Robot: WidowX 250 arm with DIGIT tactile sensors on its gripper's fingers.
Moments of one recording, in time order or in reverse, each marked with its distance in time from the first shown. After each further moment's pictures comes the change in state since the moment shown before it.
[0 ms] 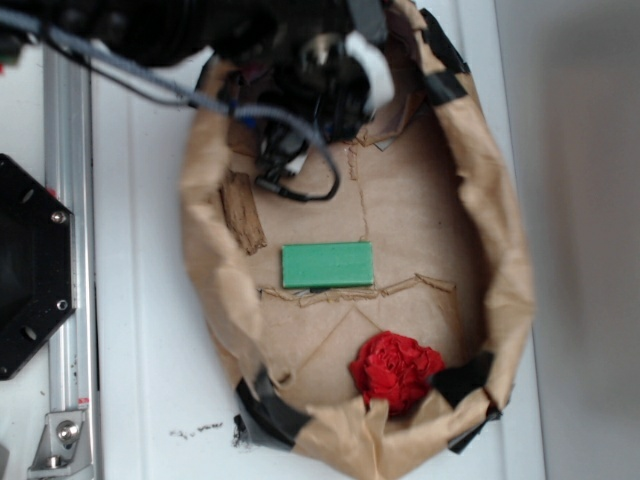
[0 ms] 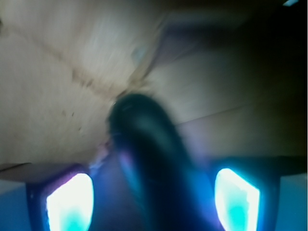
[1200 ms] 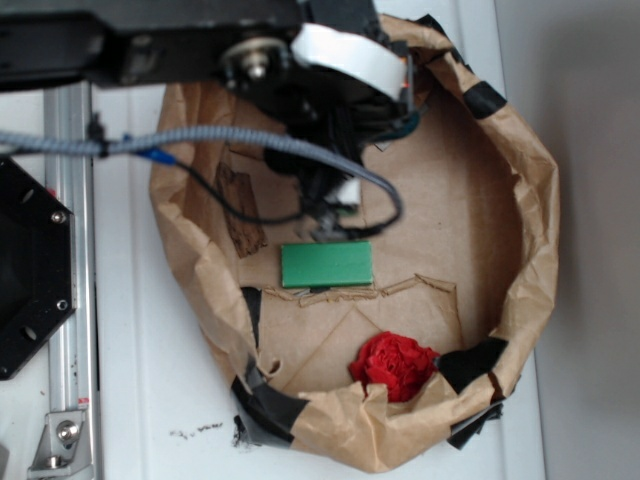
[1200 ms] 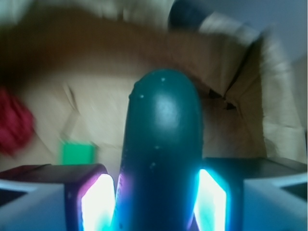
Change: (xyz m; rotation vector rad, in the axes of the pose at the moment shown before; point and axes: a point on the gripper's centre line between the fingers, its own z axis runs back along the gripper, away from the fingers) arm 0.041 -0.027 0.131 -0.037 -0.264 0.606
